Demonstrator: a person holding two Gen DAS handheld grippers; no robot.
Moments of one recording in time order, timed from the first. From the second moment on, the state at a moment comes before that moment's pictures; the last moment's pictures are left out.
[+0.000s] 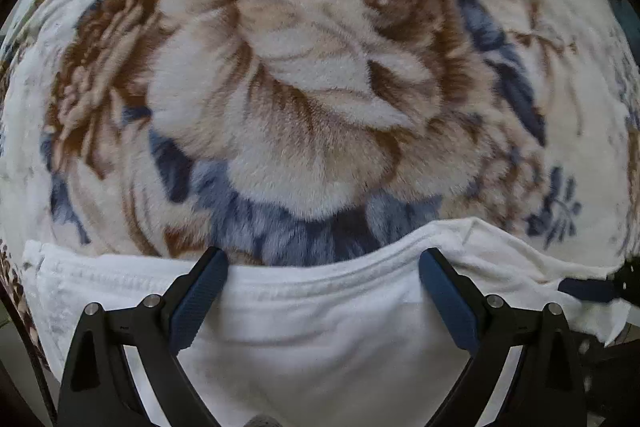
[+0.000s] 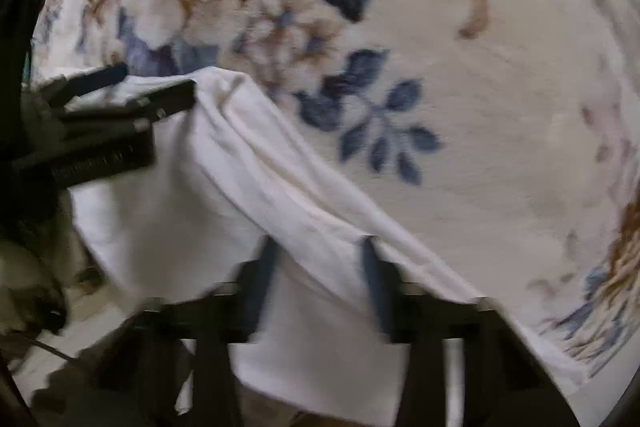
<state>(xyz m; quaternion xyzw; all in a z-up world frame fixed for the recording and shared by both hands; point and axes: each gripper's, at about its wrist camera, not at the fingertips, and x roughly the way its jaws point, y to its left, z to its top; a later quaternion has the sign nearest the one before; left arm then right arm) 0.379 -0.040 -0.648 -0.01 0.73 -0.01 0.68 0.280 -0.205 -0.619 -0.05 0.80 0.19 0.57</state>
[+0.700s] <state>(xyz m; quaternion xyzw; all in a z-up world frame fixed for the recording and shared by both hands) 0.398 0.038 -0.632 -0.04 0.69 0.07 0.72 0.305 -0.273 -0.586 0.16 0.75 0.12 0.63</state>
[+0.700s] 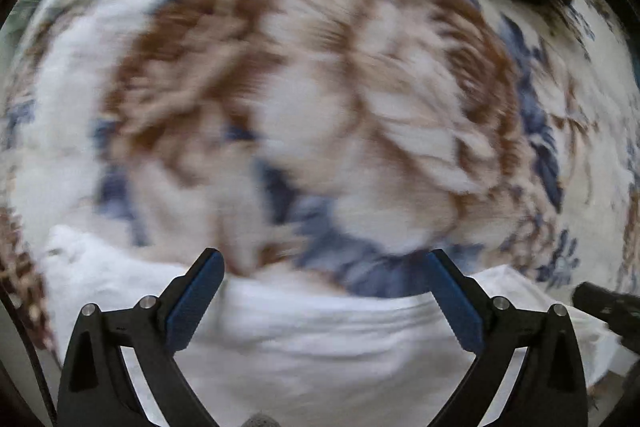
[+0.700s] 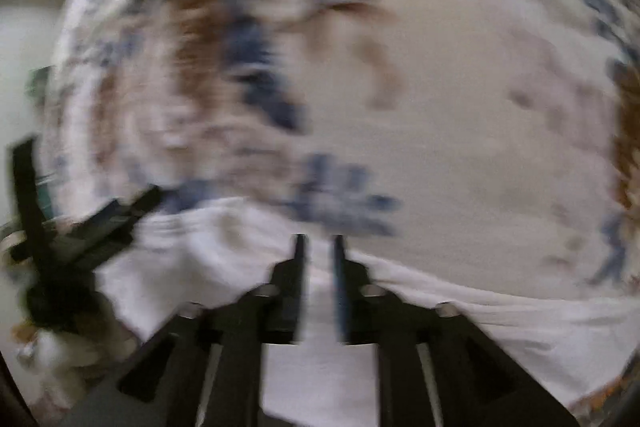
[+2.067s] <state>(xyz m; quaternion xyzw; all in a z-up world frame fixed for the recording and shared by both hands) 0.264 -0.155 -0.590 0.02 0.70 -0.04 0.71 0.093 -0.515 -0.538 0.40 0.58 -0.16 0.69</state>
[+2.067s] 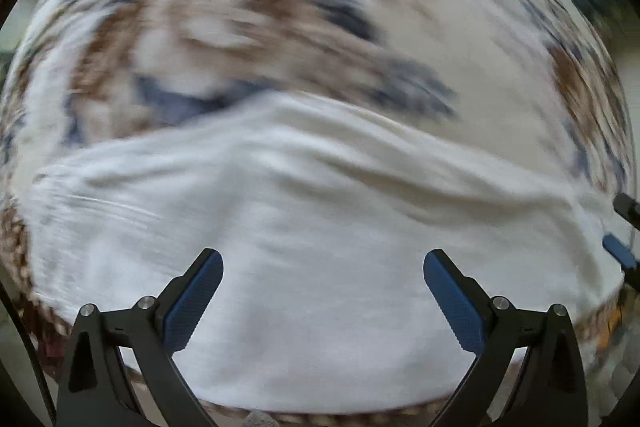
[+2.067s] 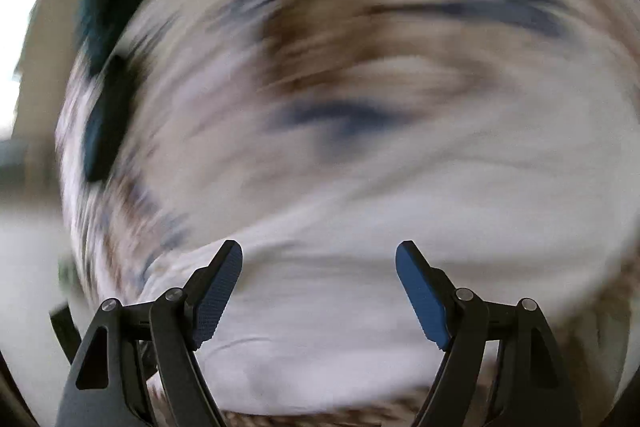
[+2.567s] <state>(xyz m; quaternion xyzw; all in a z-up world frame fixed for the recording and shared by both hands) 0.213 -0.334 -0.665 0.08 0.73 -0.08 0.68 -0.105 -0.689 -0.637 0.61 0.40 -0.23 0.65</state>
